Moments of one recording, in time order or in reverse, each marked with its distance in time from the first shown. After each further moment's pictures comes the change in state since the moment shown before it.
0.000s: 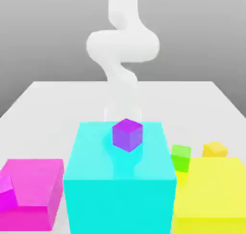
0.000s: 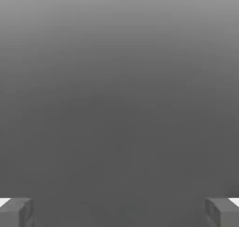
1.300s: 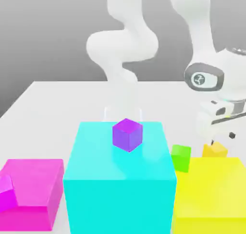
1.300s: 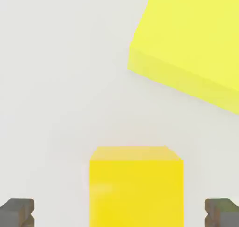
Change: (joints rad) arm 0.309 0.899 0.511 -0.419 -0.325 0.560 0.758
